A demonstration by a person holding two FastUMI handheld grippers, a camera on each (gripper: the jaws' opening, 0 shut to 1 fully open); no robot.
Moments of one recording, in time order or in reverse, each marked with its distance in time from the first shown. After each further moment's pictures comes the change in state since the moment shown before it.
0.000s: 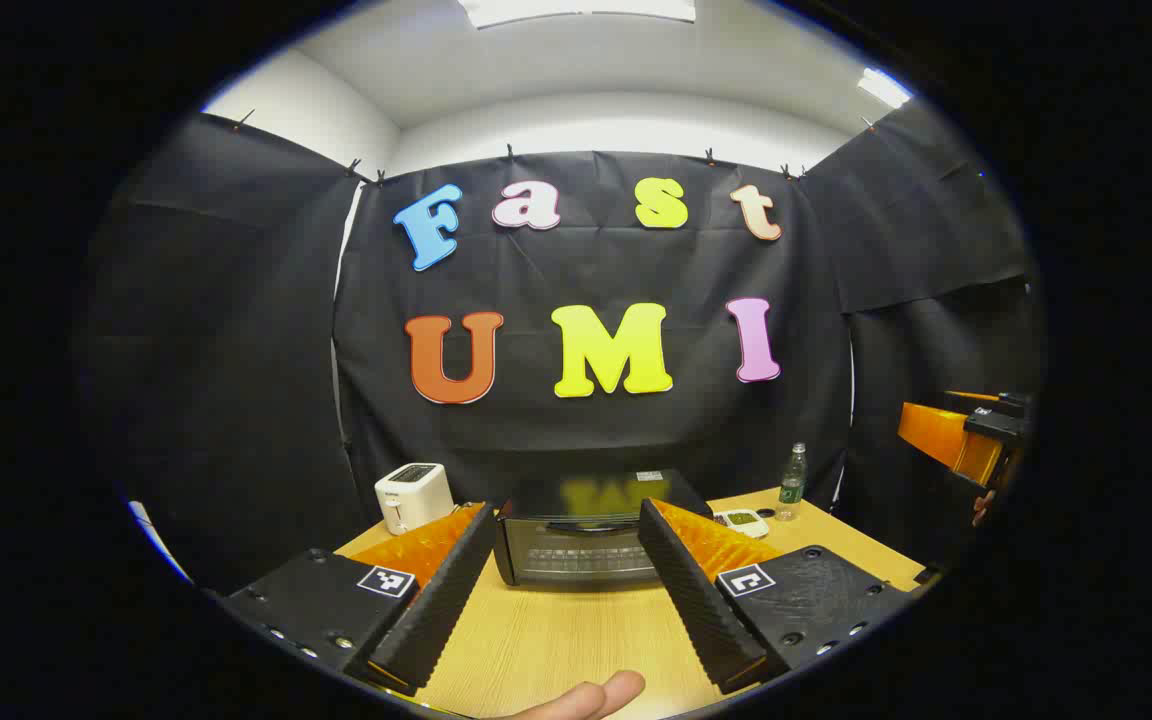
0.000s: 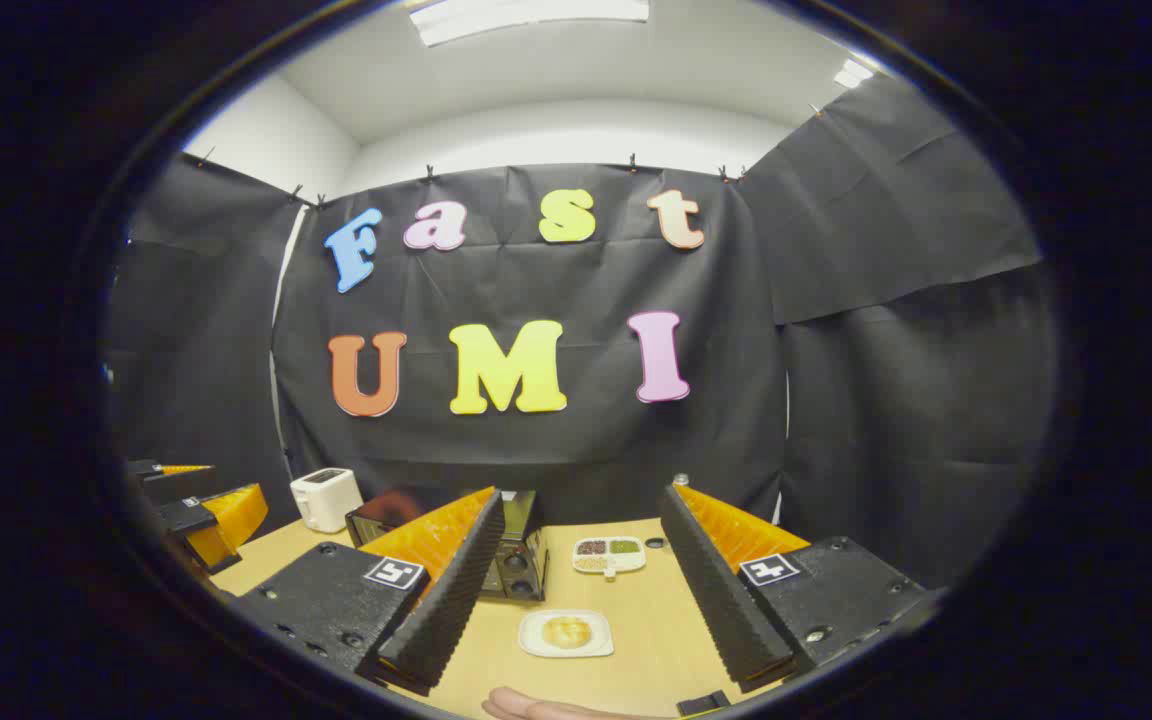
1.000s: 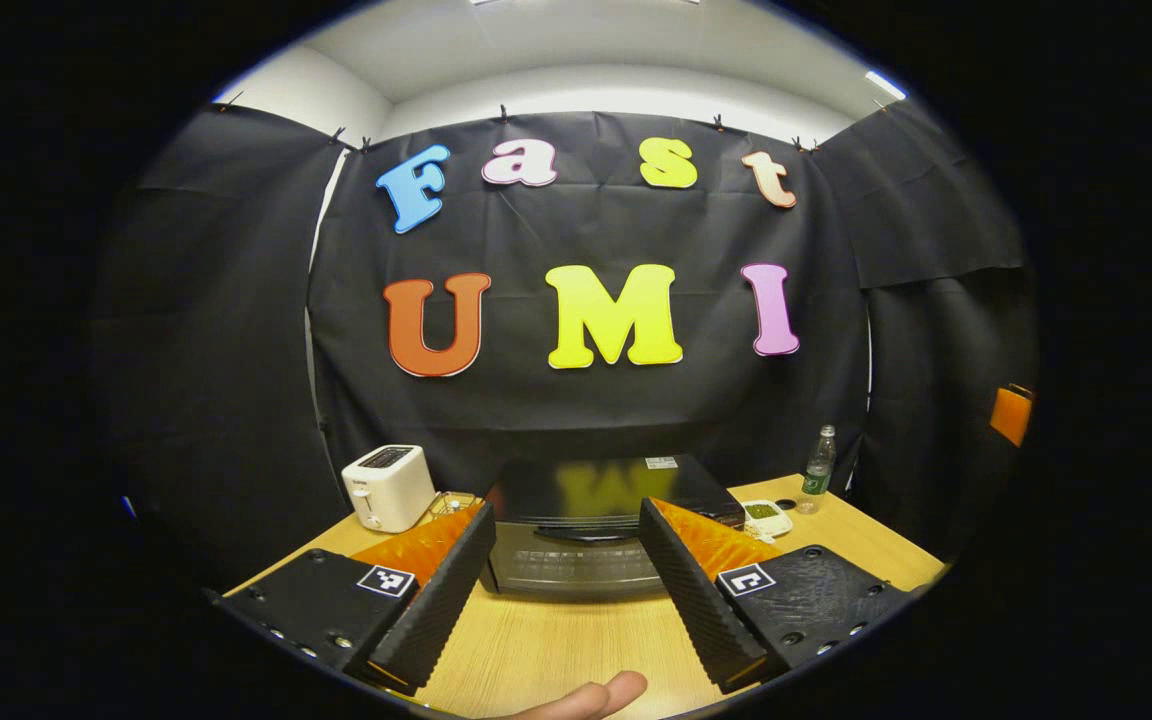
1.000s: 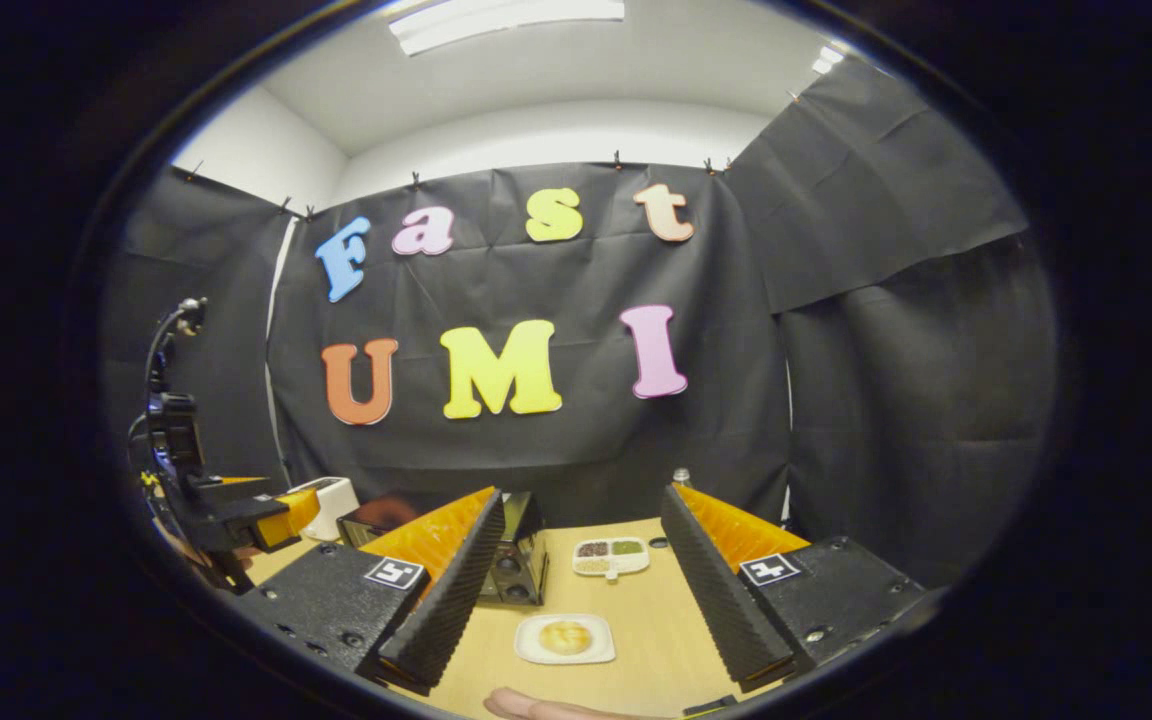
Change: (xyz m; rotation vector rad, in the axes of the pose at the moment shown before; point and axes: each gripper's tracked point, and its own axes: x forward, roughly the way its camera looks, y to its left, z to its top) left arm 0.119 -0.005 -0.043 -0.006 0.074 -0.014; right arm 0.025 -0.028 -0.022 0.041 -0.033 -0.008
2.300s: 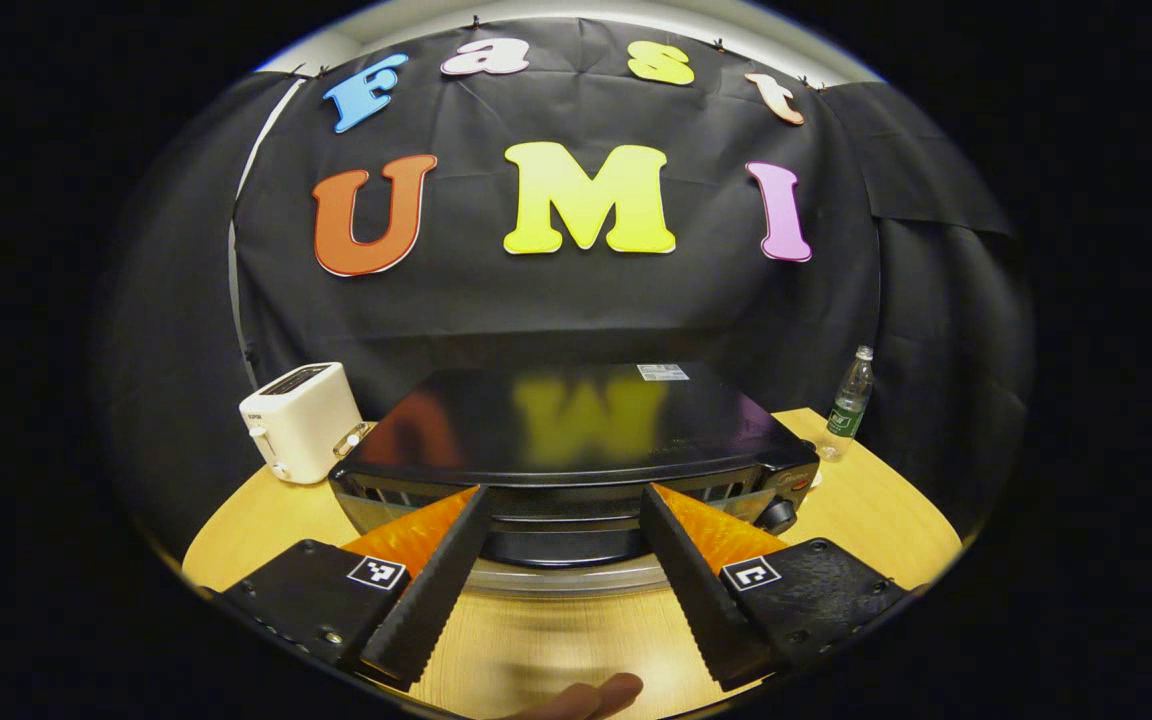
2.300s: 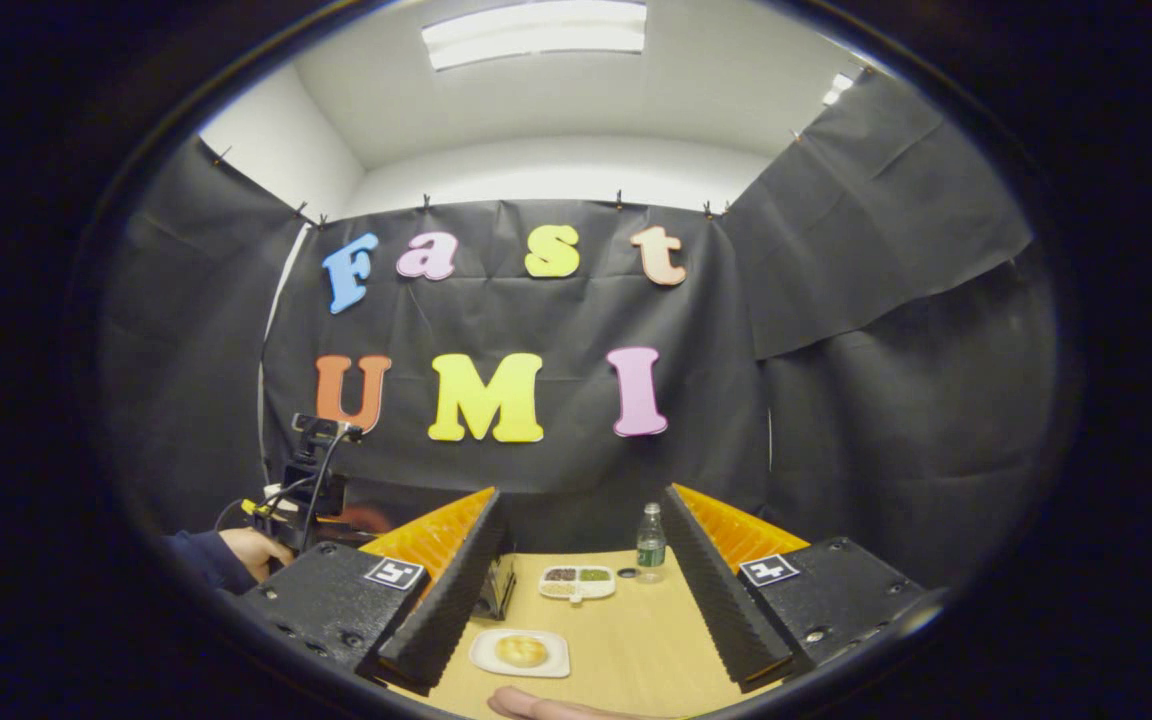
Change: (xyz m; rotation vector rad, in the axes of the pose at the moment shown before) left arm 0.112 -0.031 -0.113 -0.011 0.260 -0.098; right arm -0.025 -0.026 0.002 -0.066 -0.123 -0.016
